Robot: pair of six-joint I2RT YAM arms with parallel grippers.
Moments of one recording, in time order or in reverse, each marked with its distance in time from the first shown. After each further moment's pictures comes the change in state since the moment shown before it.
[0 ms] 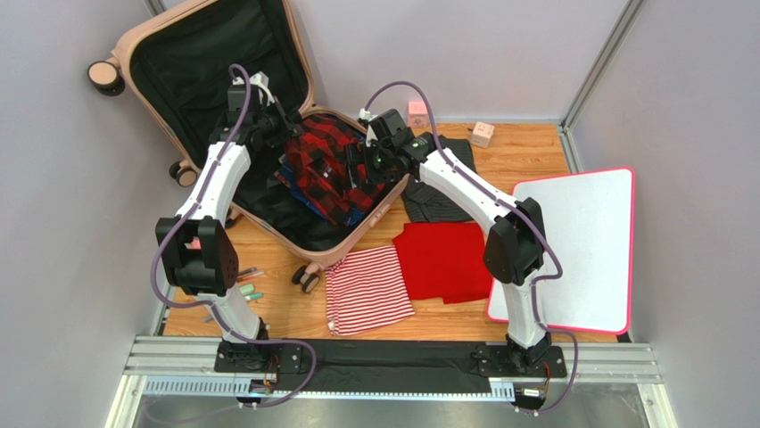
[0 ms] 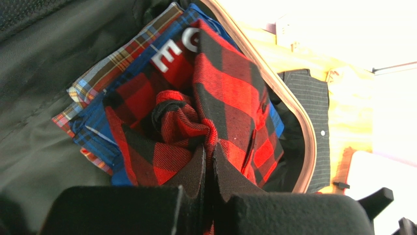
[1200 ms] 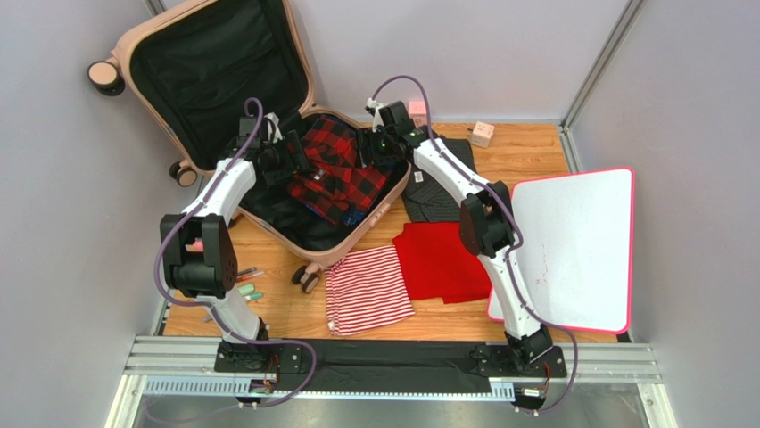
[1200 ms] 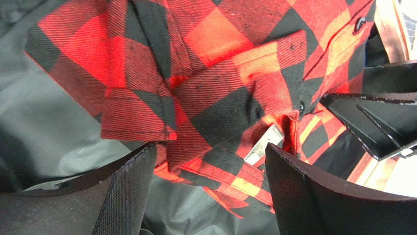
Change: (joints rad) left arm 0.003 -0.027 -0.237 -0.055 -0.010 0.068; right arm -0.138 0.386 0.319 0.131 -0.034 -0.123
